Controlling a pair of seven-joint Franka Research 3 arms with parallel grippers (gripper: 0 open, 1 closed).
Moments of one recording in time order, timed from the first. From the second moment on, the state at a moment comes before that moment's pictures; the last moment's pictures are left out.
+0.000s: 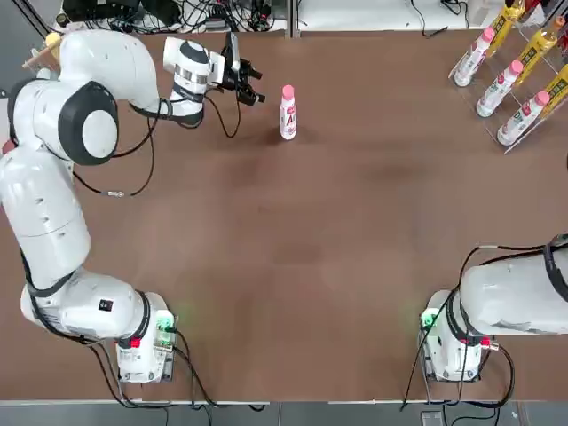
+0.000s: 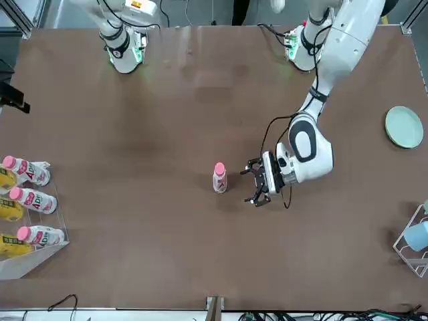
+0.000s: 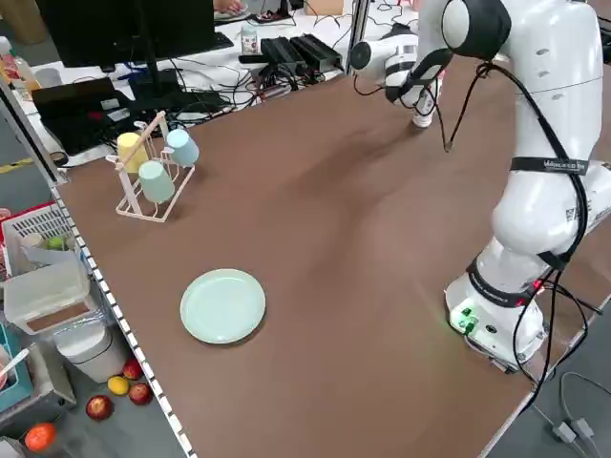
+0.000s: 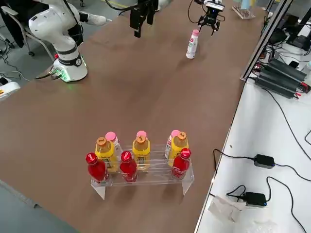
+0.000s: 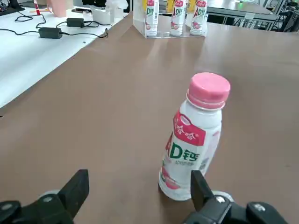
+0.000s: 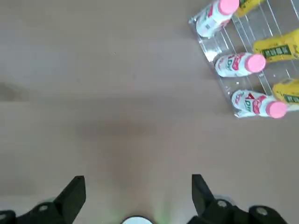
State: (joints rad) left arm -0.16 0.61 -0.29 -1.78 -1.37 2.43 2.08; right arm -0.11 0.07 -0.02 -1.38 0.04 1.38 -0.15
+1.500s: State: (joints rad) left arm -0.26 0.72 -0.29 -1.77 -1.57 2.55 2.35; right arm 0.35 0.19 0.01 -1.54 0.06 1.67 0.11
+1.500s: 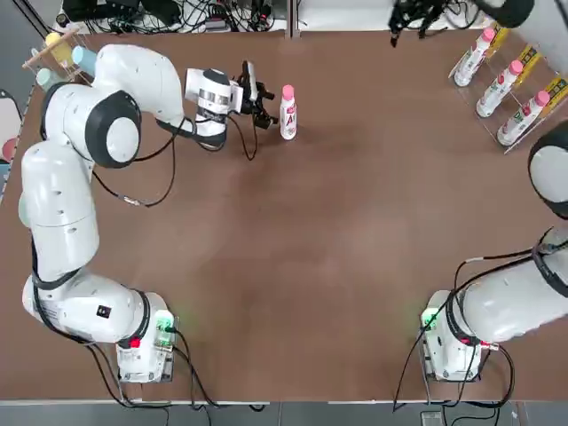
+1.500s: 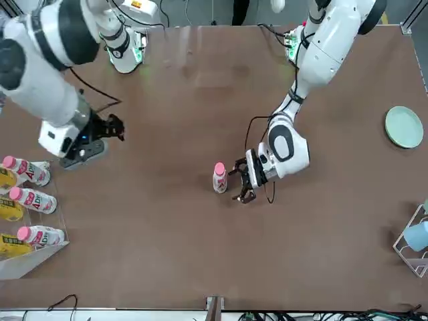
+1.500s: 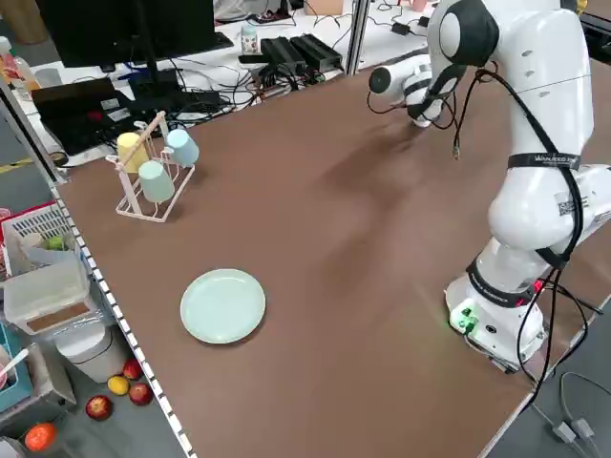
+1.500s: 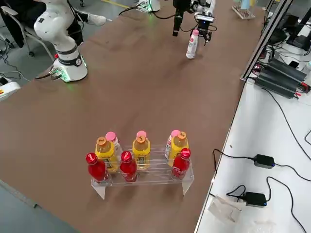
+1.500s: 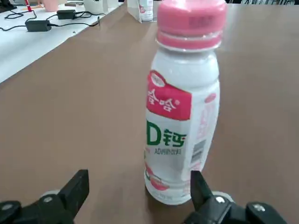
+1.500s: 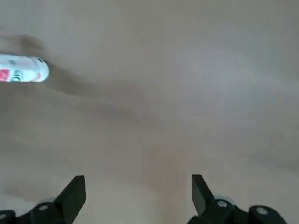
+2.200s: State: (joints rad) left arm -0.26 0.72 -0.30 -1.79 -1.59 2.55 2.39; right arm 0.63 0.48 0.01 -1.37 0.06 1.94 0.66
